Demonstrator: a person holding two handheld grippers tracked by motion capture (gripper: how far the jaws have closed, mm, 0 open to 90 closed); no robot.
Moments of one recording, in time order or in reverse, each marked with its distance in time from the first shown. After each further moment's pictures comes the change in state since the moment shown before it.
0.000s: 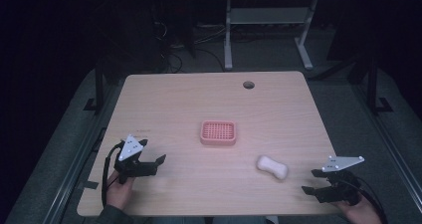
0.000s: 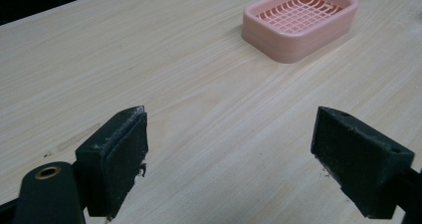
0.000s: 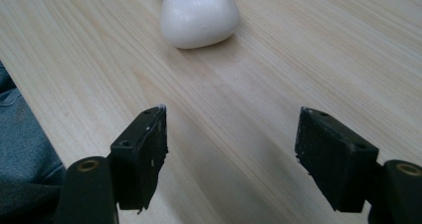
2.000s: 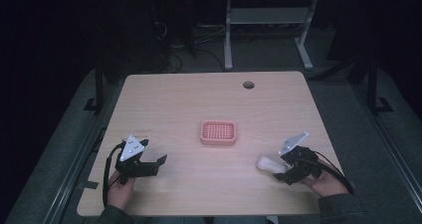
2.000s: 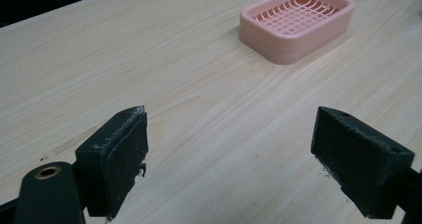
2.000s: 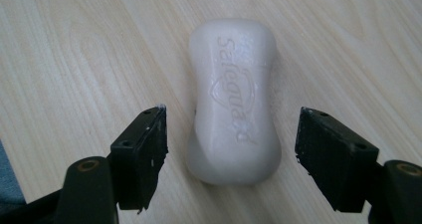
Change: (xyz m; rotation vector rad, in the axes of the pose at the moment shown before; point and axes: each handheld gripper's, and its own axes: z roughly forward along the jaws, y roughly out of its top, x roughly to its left) left arm -0.003 0.001 0.001 -0.001 -0.001 0.006; right arm 0.023 0.098 0.051 0.195 0.039 -0.247
